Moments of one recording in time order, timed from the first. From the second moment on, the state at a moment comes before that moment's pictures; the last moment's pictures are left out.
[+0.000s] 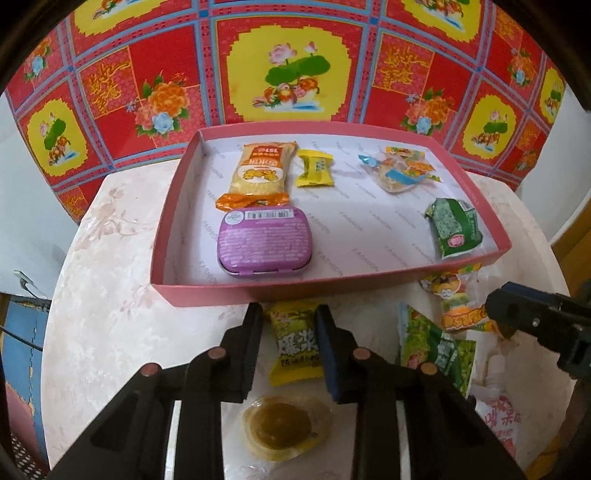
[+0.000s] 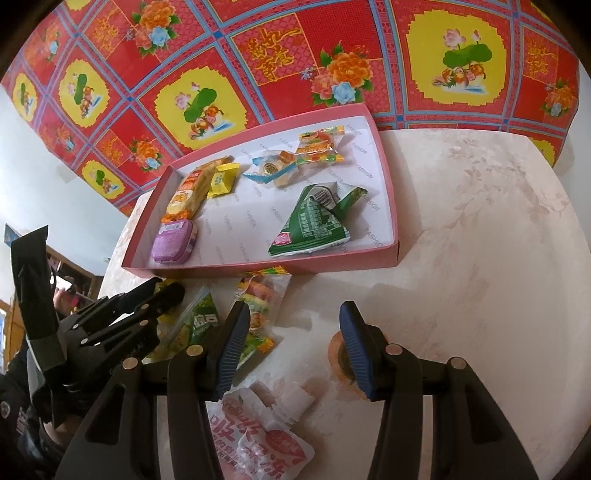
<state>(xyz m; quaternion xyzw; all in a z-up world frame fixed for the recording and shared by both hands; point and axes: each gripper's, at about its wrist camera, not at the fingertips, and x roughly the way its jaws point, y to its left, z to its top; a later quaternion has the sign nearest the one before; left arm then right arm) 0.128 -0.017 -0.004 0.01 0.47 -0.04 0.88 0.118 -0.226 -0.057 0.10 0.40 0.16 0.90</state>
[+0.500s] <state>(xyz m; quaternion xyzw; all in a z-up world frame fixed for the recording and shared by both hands) 0.121 0.016 0.000 -0.04 0.47 -0.03 0.88 0.123 -0.205 -0.061 0.09 0.41 0.17 0.89</state>
